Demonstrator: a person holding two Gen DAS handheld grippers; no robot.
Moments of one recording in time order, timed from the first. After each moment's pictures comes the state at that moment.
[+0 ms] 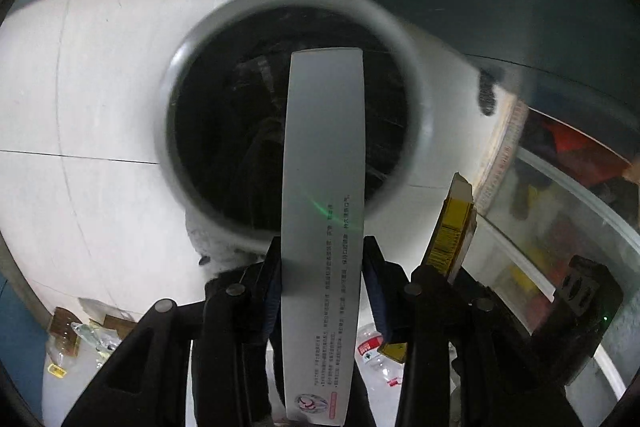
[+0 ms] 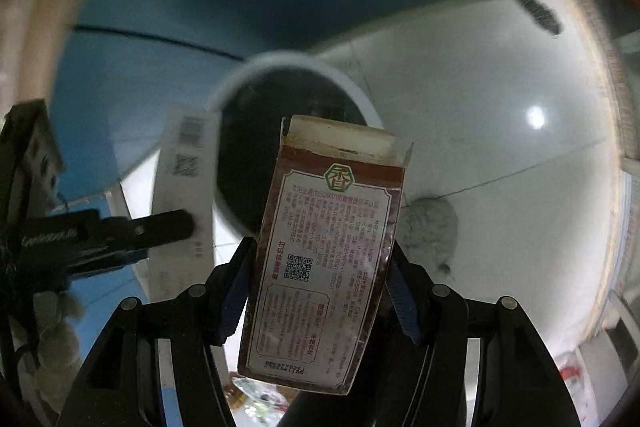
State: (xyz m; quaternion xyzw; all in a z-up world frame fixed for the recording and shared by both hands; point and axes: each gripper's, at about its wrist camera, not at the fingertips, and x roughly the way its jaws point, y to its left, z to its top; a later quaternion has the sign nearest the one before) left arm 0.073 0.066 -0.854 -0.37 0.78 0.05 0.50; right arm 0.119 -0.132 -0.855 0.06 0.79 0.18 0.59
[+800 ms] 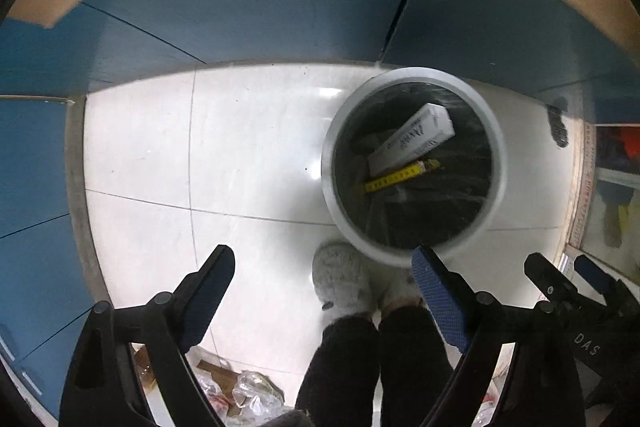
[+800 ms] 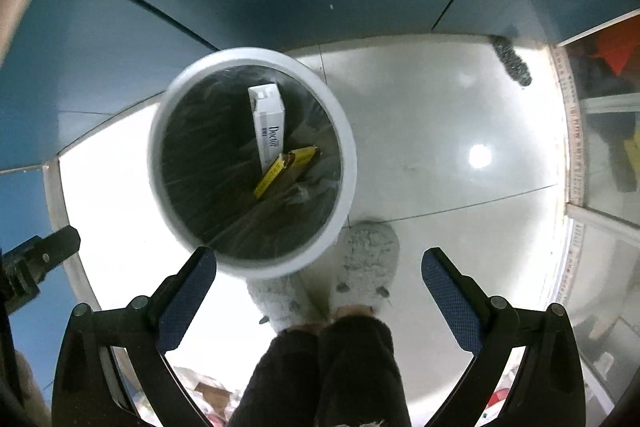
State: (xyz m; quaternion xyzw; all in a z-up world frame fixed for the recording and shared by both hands) left arm 0.019 0.081 -0.716 -0.17 0.74 0.19 0.62; right arm 0.114 -0.102 -0.827 -0.09 0.75 0.14 0.64
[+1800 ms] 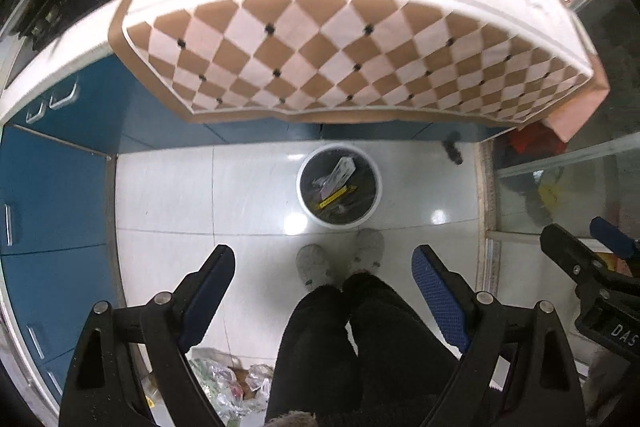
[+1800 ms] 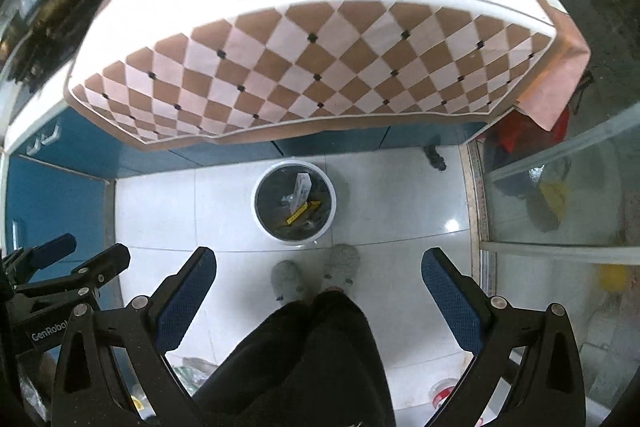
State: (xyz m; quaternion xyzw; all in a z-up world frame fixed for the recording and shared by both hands) left arm -0.010 0.018 -0.357 -0.16 0.65 0.14 0.73; right arm 0.055 -0.130 -0.324 -0.11 0.64 0.16 0.74
